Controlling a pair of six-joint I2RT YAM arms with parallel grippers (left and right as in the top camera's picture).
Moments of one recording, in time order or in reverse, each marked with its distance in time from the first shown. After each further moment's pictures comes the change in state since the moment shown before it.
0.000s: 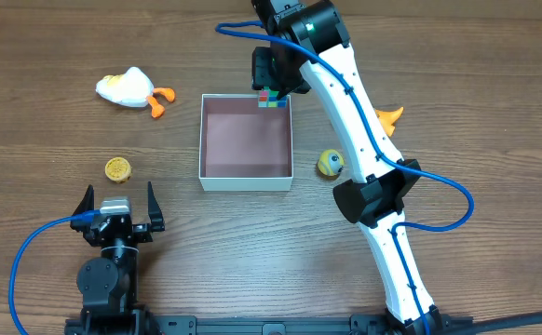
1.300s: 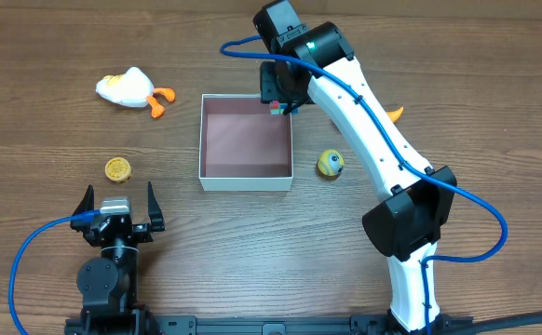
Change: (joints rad) left arm 0.000 0.000 0.000 0.000 0.000 0.000; right arm 0.028 -0.341 -0.655 0.343 0.130 -0.006
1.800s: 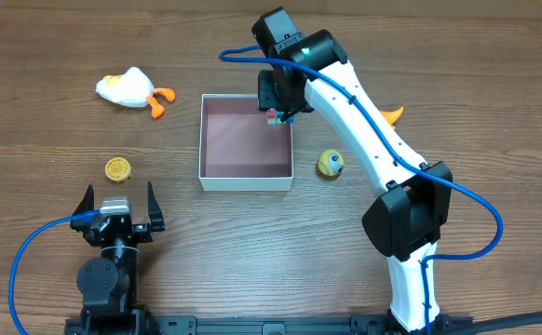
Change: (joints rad) left arm 0.000 0.000 0.000 0.000 0.000 0.000; right arm 0.000 0.000 -0.093 0.045 -0.046 0.018
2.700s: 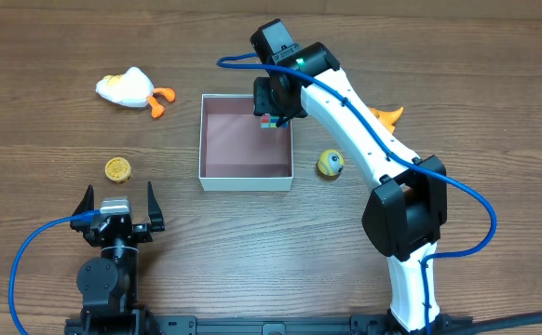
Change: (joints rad) left arm 0.000 0.000 0.000 0.000 0.000 0.000; right arm 0.000 0.000 -0.125 0.158 -0.036 0.005
